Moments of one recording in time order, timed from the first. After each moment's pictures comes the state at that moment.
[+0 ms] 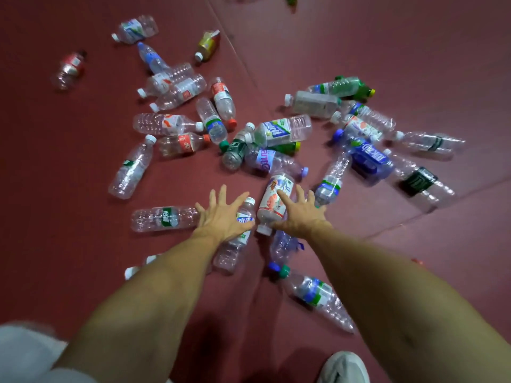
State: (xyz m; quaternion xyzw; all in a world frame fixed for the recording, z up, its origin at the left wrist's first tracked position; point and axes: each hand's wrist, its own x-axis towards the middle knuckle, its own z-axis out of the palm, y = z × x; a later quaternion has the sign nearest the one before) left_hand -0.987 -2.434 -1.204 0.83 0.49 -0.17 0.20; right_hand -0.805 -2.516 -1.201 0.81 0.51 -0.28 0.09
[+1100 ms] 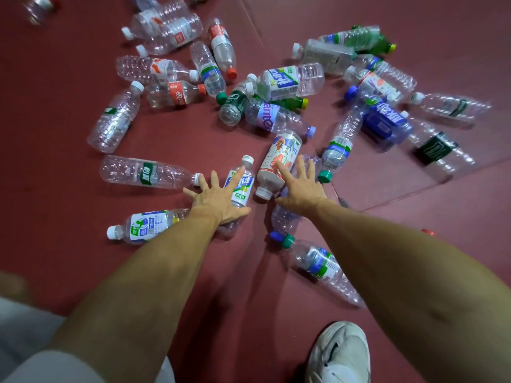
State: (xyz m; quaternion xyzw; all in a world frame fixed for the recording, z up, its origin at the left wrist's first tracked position) left_hand -1.003 -2.460 -1.271 0.80 0.52 -0.22 0.21; right_hand -0.807 -2.535 -1.265 0.80 0.53 -0.27 0.05
